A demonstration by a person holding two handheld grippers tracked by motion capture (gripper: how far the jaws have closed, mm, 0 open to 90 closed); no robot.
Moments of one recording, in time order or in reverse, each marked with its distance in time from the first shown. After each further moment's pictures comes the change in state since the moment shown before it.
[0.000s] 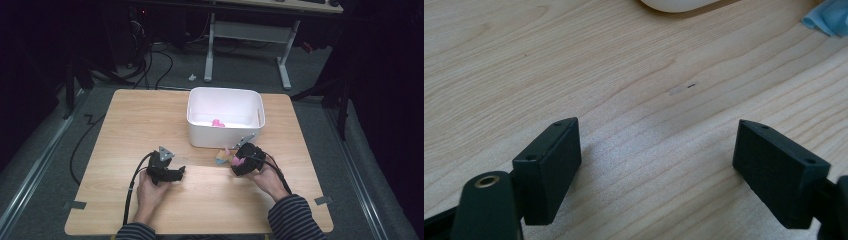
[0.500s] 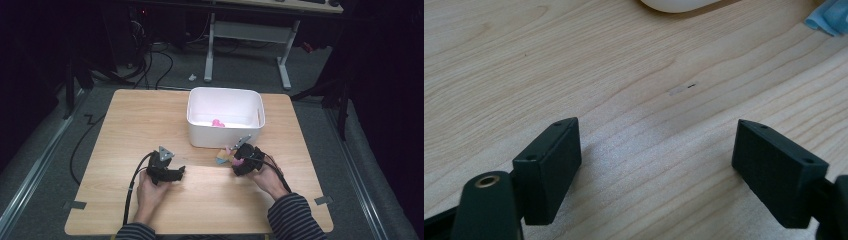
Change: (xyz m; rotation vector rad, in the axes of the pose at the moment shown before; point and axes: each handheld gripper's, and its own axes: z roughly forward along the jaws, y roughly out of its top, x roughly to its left) left arm 0.000 0.000 0.000 0.001 -0.001 -0.002; right arm 0.002 0.001 0.005 0.033 -0.047 -0.044
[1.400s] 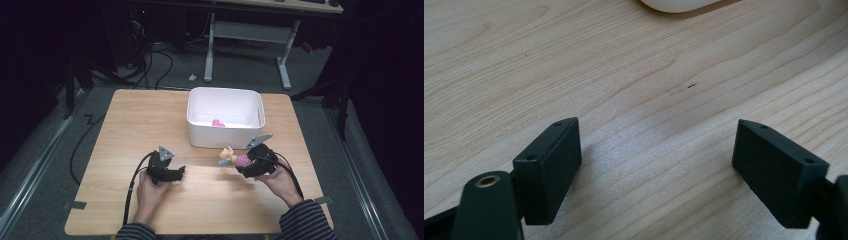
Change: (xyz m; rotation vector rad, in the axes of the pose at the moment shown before) left arm 0.000 0.000 0.000 -0.003 0.002 -0.001; right arm -0.008 -0.020 -0.050 -0.157 0.149 0.043
